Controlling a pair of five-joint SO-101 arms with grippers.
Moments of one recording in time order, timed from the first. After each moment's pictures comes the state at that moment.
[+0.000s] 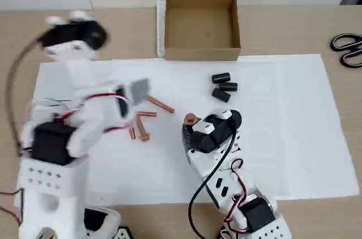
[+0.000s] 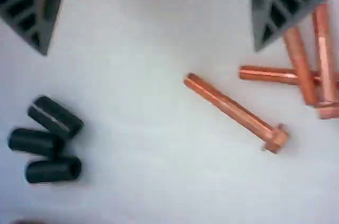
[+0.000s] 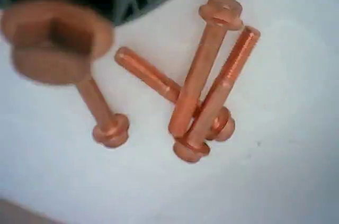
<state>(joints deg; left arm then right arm) 4.9 -38.7 9.5 87.8 26.2 -30.7 -103.3 91.3 38.8 -2.1</state>
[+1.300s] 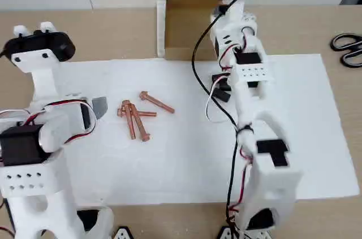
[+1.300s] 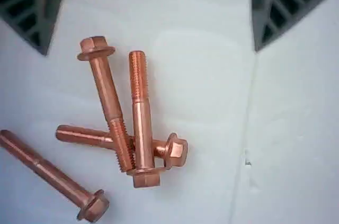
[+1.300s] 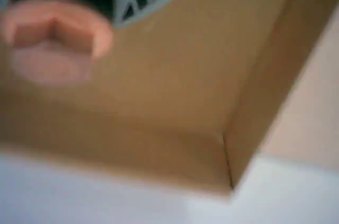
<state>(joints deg) -9.4 -38.7 8.5 98.3 8.5 -8.4 23.6 -6.9 11.8 0.5</state>
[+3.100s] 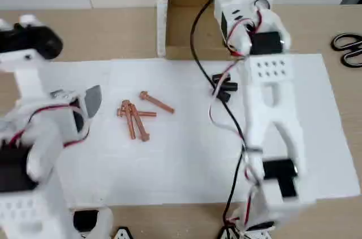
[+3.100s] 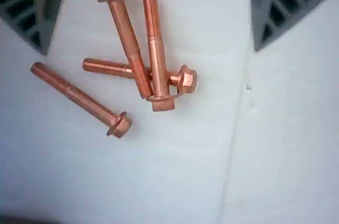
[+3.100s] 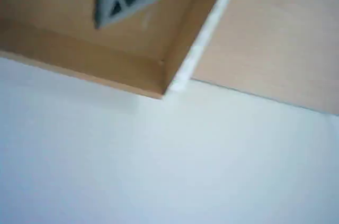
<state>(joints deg) -9.4 -44.4 0.7 98.3 8.5 -10.2 2.4 -24.2 46.3 0.5</state>
